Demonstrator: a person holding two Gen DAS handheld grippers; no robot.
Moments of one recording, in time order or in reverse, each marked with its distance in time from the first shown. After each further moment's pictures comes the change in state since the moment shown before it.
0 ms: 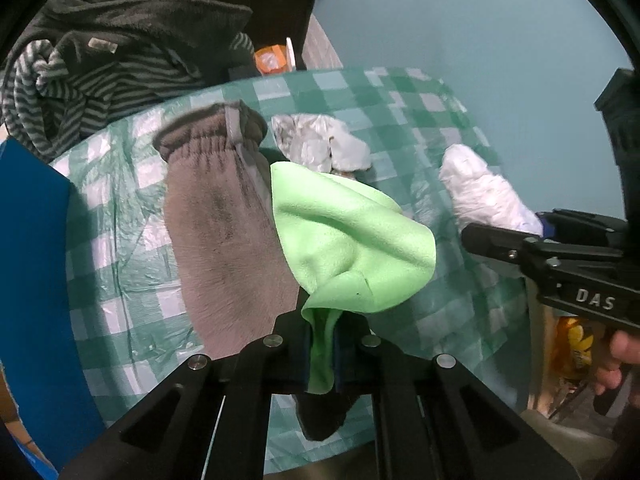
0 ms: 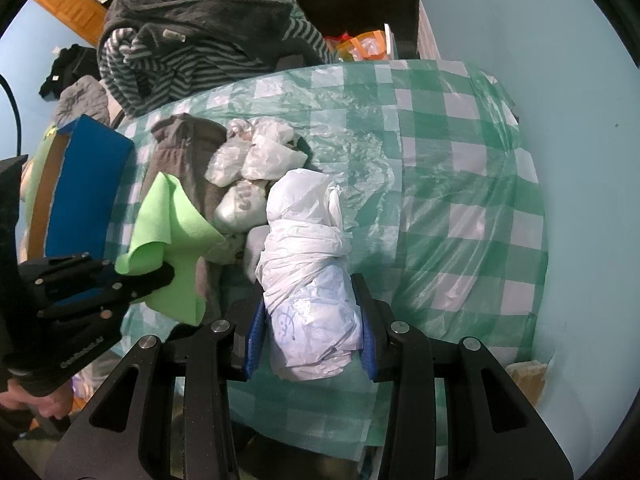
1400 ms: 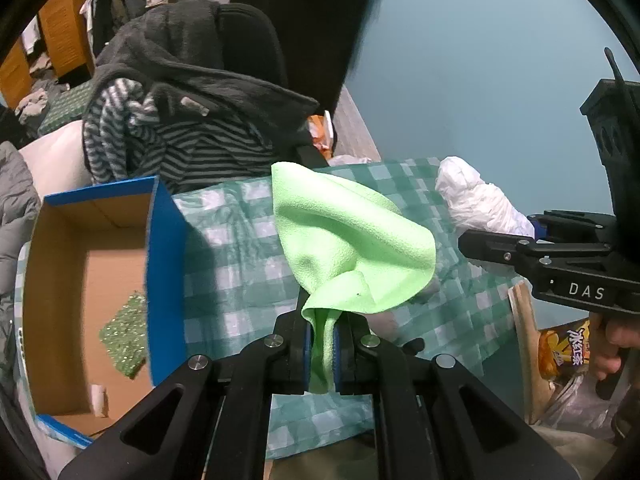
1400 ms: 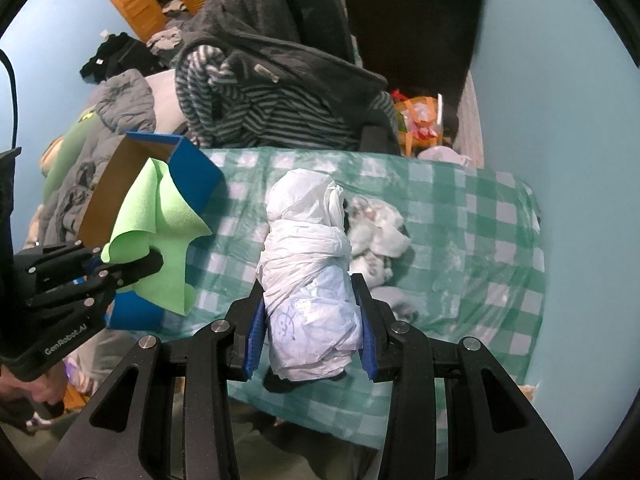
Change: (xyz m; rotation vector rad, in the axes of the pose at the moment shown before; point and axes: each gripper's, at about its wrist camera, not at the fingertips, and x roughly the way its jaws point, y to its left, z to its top) left arm -0.132 0.073 -0.014 -0.040 -0.216 0.054; right arm -0.067 0.119 0.030 -0.167 -0.112 0.018
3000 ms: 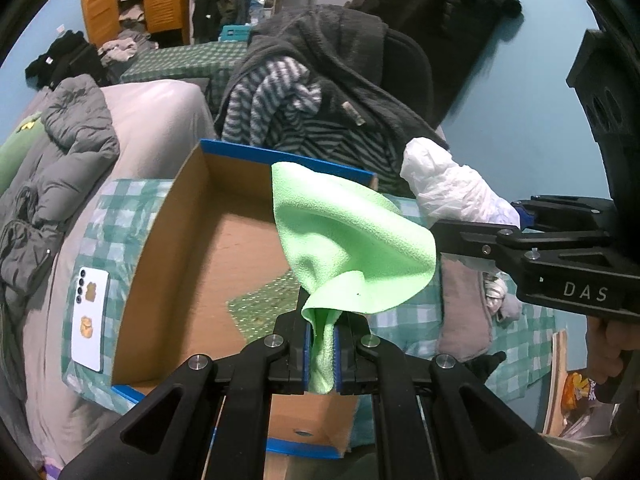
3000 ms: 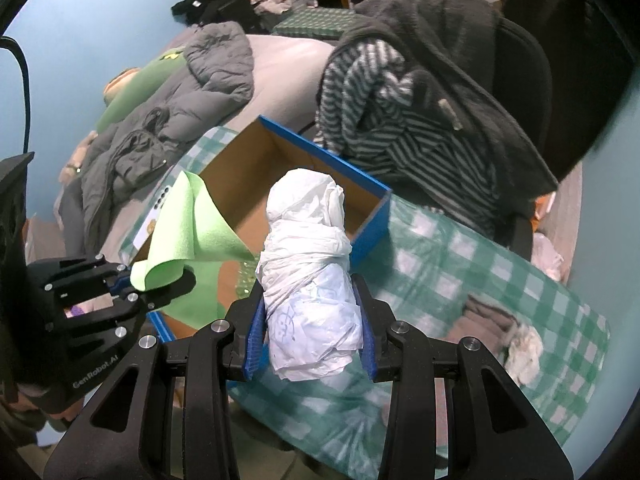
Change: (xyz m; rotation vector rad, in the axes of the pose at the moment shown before) left arm -0.058 0.174 -0.037 -0.263 -0.069 0.139; right arm 0.071 0.206 0.083 -0.324 0.049 0.152
